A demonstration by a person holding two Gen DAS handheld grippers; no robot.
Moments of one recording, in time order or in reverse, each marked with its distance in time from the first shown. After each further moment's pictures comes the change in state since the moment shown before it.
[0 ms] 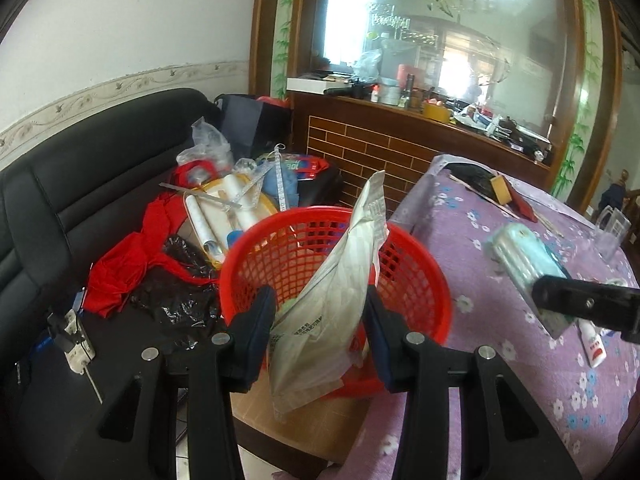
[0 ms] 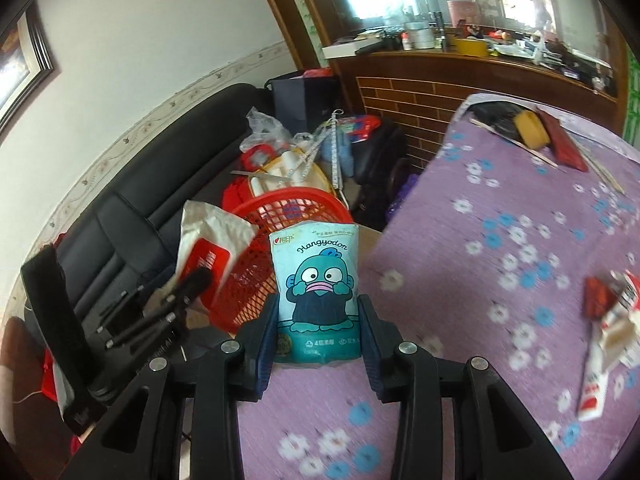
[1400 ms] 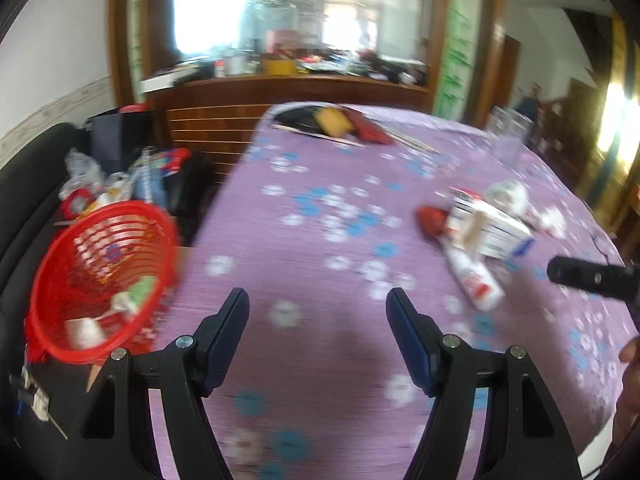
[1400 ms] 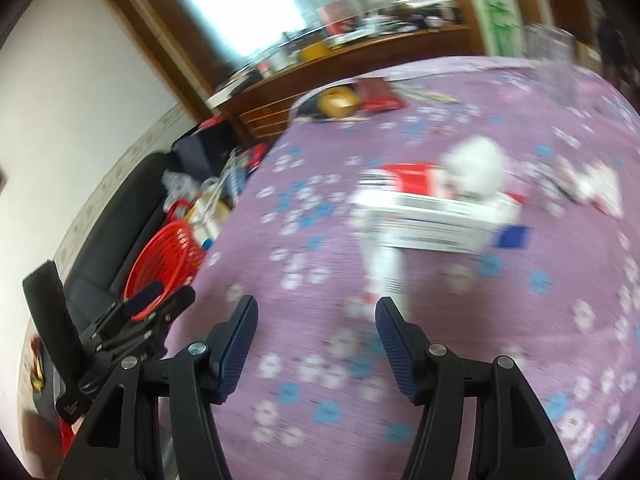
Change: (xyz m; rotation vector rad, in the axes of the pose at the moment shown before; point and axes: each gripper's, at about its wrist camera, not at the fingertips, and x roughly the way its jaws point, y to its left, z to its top) left arm -0.012 -0.213 -0.044 0.313 0.124 -0.299; right arm -0.145 -0.197 -0.107 0.362 -0.121 -0.149
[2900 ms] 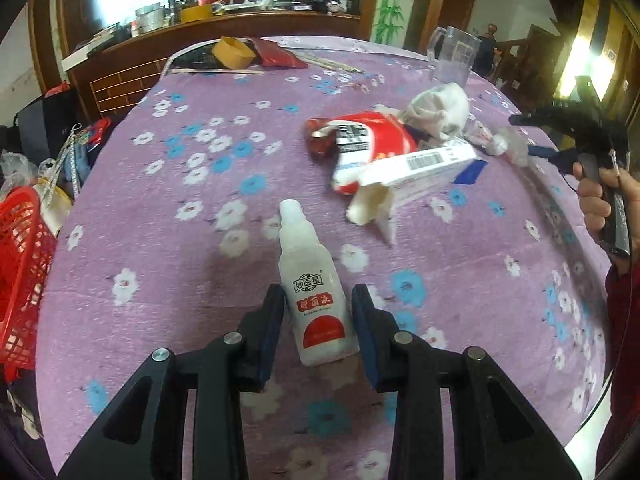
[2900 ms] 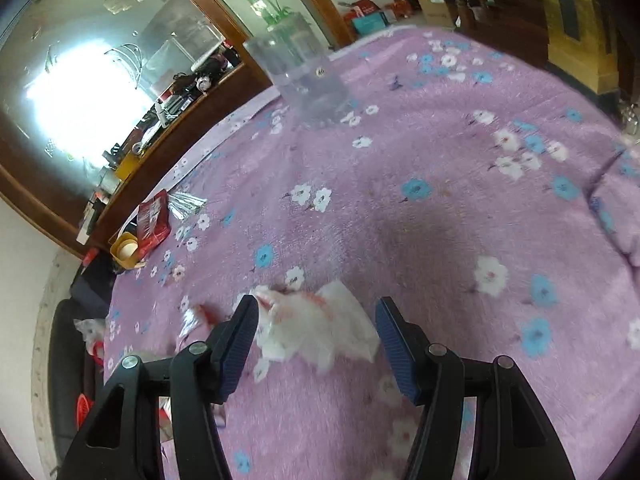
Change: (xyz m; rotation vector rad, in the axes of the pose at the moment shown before) left arm 0.062 -0.072 -0.017 0.092 0.207 -0.149; right arm -0.027 -0.265 0.099 0.439 -0.119 -0.257
